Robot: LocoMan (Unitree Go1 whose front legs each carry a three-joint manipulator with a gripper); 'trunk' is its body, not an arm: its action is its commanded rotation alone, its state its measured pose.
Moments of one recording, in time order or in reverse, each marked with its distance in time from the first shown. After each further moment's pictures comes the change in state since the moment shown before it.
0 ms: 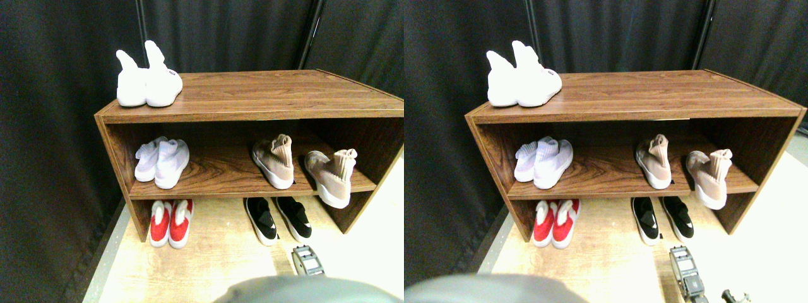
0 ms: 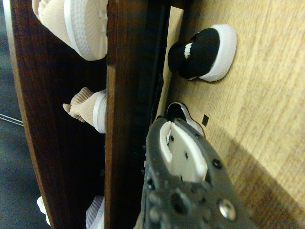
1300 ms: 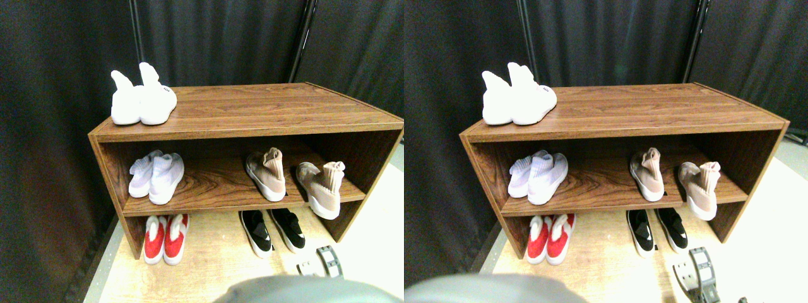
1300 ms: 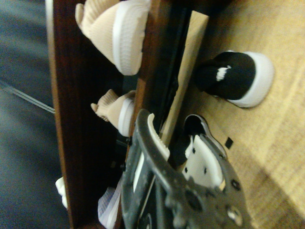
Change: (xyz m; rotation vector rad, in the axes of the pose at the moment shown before) right arm -0.016 -0.023 0.039 0.266 -0.168 0.042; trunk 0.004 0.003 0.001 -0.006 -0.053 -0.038
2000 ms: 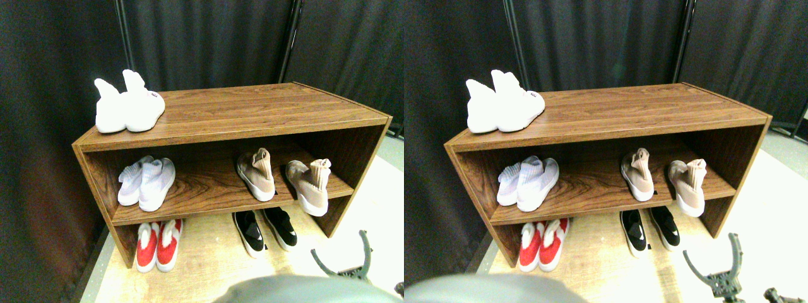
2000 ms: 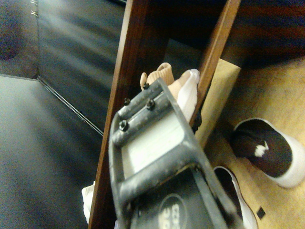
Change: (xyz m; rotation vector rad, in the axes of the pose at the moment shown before) right arm 0.002 -0.015 0.060 0.479 -0.218 0.019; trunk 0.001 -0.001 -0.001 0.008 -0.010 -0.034
